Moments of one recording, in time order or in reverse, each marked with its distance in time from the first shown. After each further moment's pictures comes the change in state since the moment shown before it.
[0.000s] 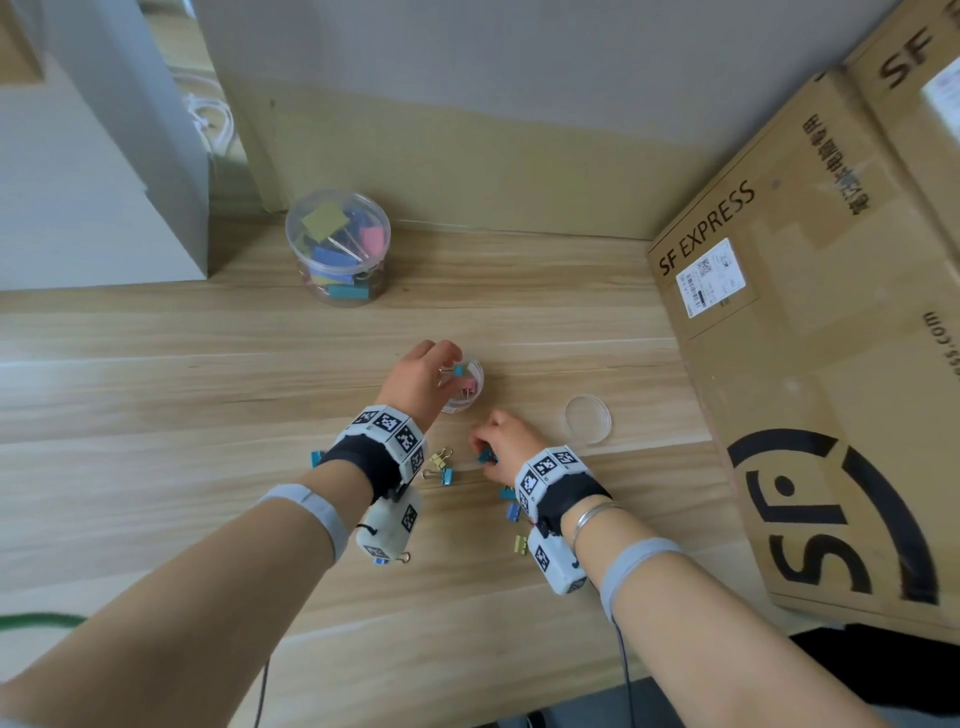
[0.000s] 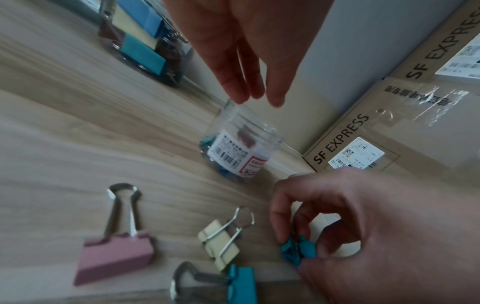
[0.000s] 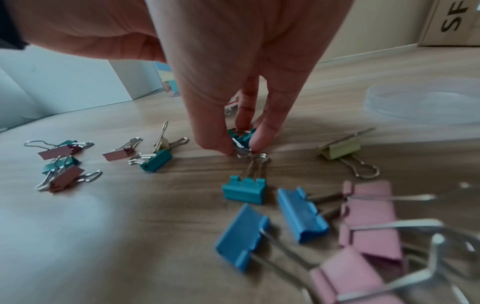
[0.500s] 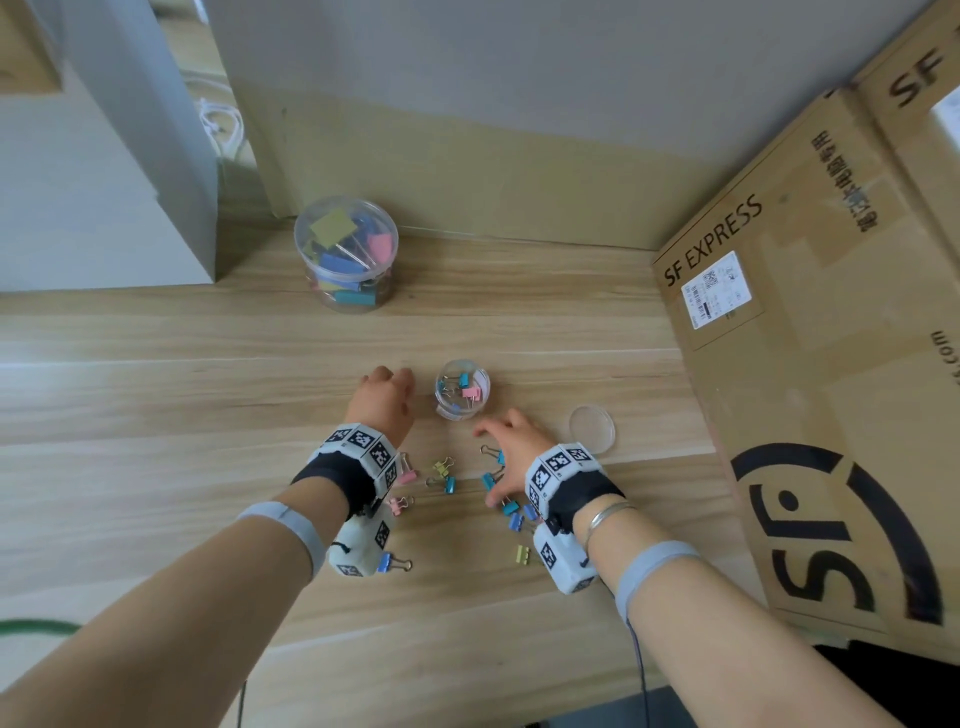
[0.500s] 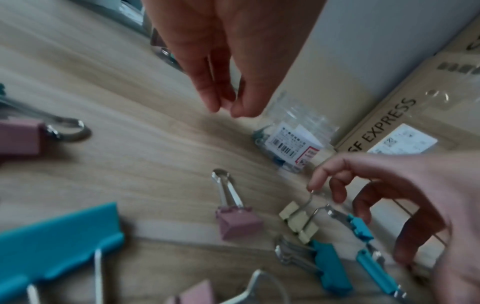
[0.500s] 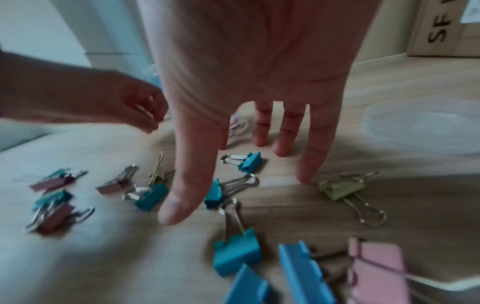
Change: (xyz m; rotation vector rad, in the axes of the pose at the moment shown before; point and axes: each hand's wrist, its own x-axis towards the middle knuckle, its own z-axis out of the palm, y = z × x) left_hand -0.010 -0.040 -0.008 0.260 -0.099 -0.246; right_hand 0.003 0.003 -0.018 0.059 -0.175 0.131
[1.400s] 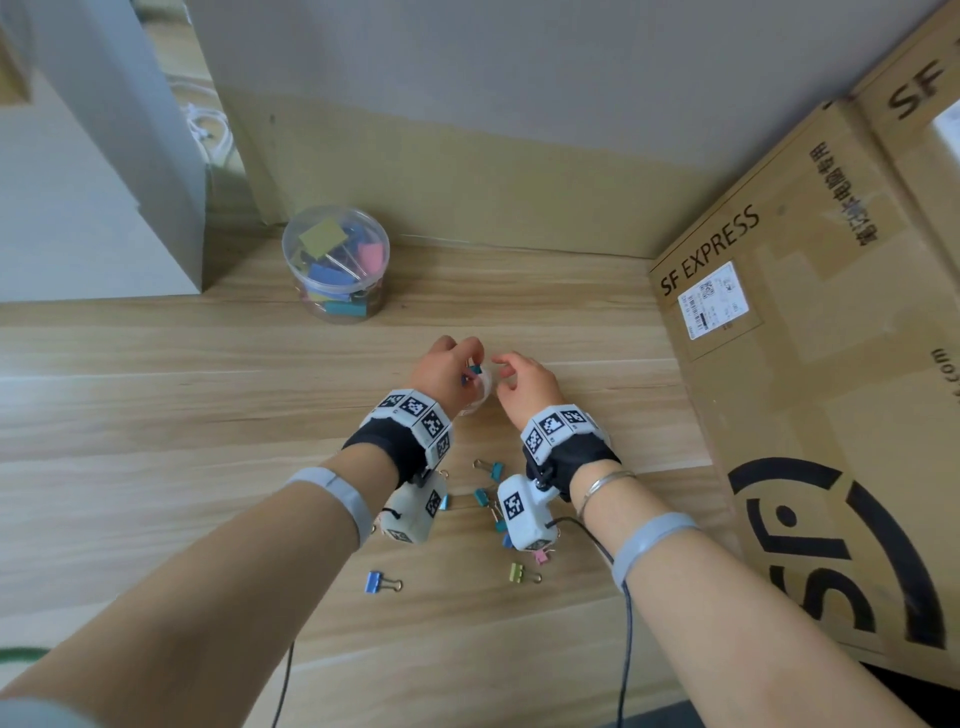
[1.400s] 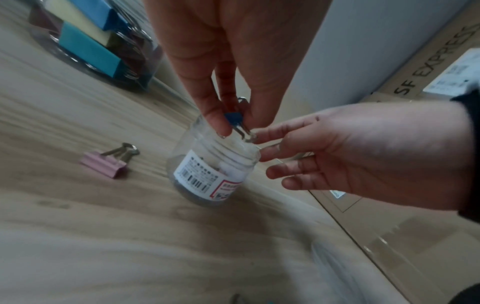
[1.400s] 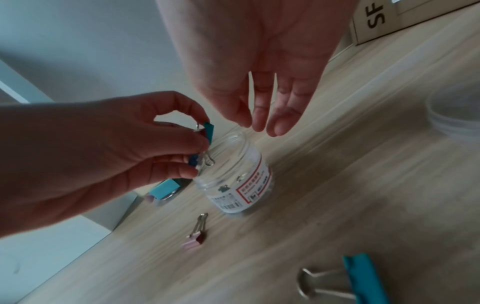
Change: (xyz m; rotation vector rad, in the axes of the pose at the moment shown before) left_hand 0.033 0.075 -0.008 -0.181 -0.020 0.184; right_hand 0.022 -0.009 -0.057 0.378 0.508 0.049
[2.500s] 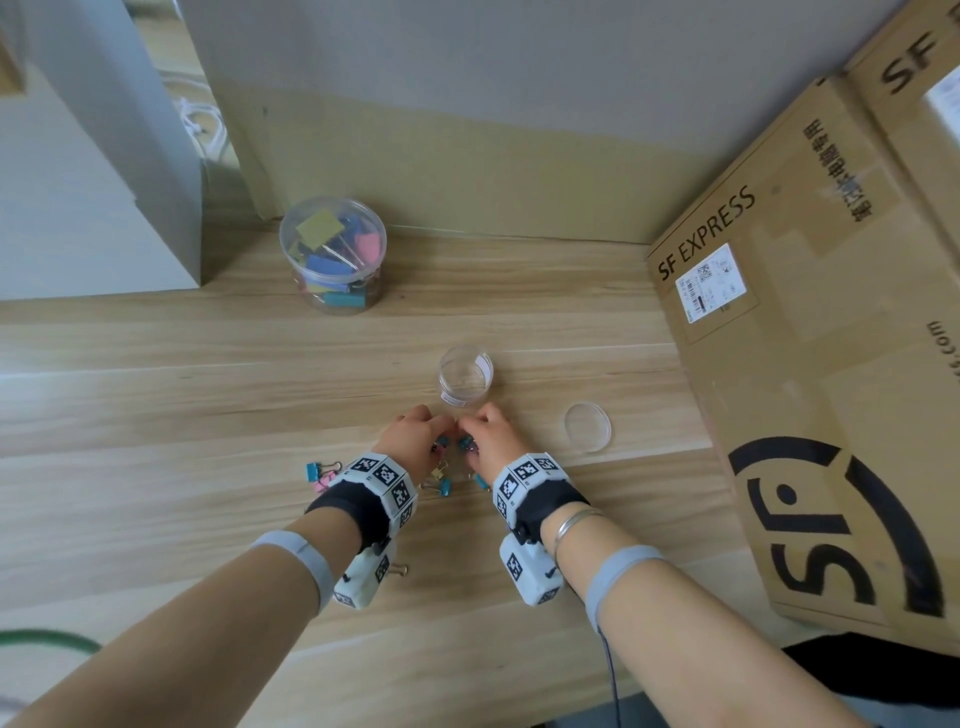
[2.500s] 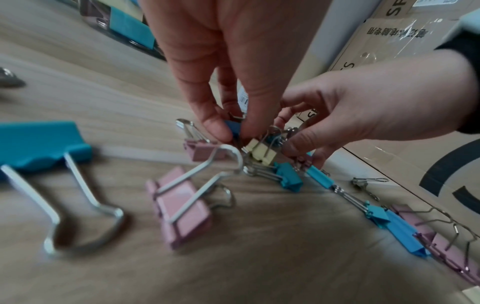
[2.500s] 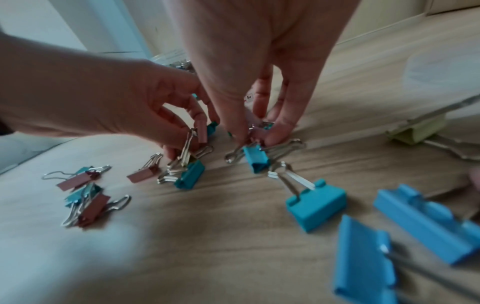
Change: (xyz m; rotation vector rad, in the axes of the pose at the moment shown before) left_hand -0.064 -0.050 0.025 0.250 -0.345 -0.042; right_hand -0.045 0.017 0.064 -0.249 -0.250 -0.138
